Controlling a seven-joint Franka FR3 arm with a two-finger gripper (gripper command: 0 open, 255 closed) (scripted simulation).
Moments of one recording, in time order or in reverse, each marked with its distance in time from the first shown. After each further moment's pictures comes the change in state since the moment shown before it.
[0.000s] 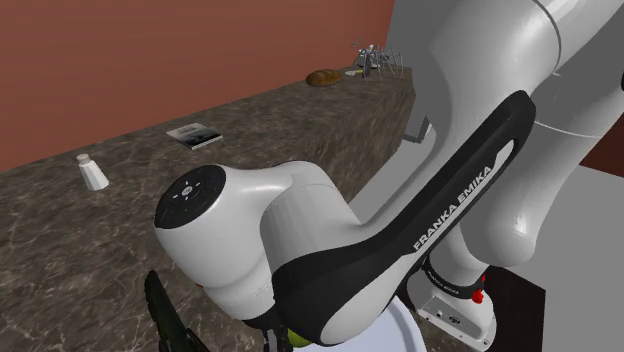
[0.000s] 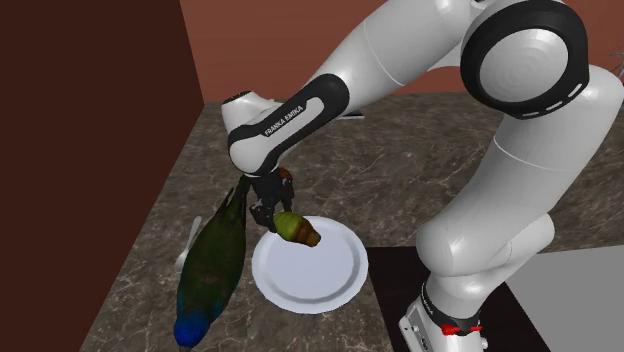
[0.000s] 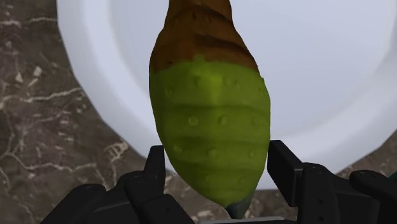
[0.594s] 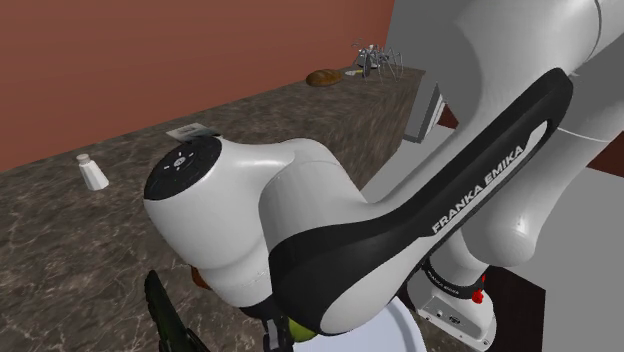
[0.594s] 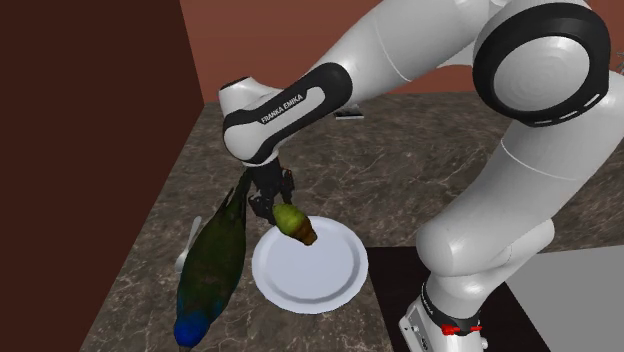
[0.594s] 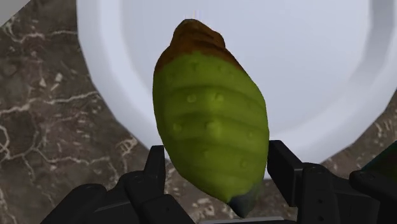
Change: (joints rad) arm 0.002 -0.065 -0.011 0.032 0.046 -0.080 -0.038
